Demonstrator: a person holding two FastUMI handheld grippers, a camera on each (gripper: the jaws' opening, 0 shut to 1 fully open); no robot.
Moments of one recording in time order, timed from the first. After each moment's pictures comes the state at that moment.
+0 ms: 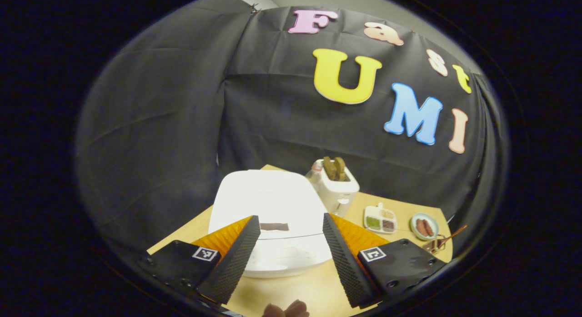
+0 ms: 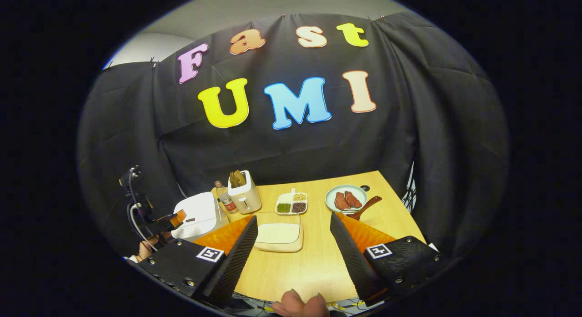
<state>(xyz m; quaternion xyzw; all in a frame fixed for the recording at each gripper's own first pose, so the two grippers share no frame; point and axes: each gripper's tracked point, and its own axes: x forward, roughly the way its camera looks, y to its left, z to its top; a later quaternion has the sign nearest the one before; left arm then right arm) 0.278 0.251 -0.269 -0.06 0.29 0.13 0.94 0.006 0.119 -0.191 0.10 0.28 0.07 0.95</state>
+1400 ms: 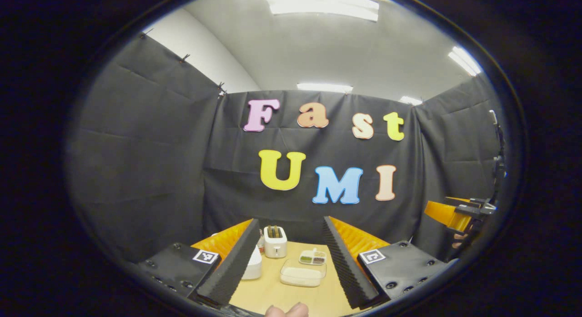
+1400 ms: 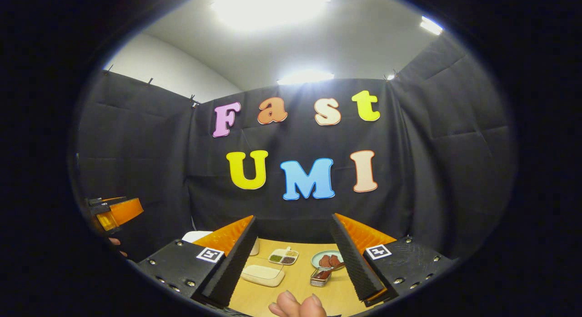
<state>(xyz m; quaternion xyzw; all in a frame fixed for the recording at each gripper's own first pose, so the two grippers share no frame) 0.095 0.019 0.054 0.01 0.08 0.08 0.99 -0.036 0.024 -0.041 0.07 0.07 0.15 0.98</state>
